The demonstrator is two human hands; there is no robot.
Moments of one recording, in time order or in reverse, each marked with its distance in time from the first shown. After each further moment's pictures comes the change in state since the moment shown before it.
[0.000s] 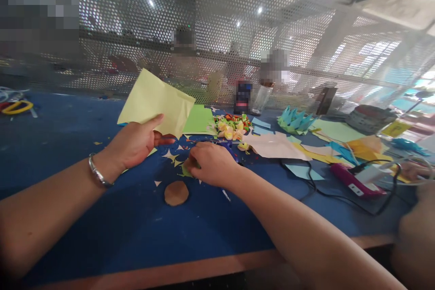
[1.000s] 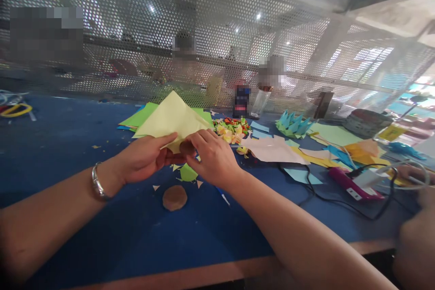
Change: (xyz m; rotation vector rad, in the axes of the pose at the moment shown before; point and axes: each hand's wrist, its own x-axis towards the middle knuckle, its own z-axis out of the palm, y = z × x) left_hand -0.016 -0.004 0.007 -0.095 -0.381 -0.305; right_hand -0.001 -0.001 -0.007 0.051 0.448 -0.090
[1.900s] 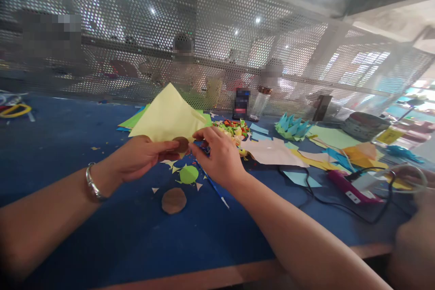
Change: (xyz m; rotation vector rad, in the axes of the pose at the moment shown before) left_hand -0.003 0.003 -0.004 0.146 0.139 0.087; right_hand -0.001 0.004 -0.003 0.193 0.203 0.149
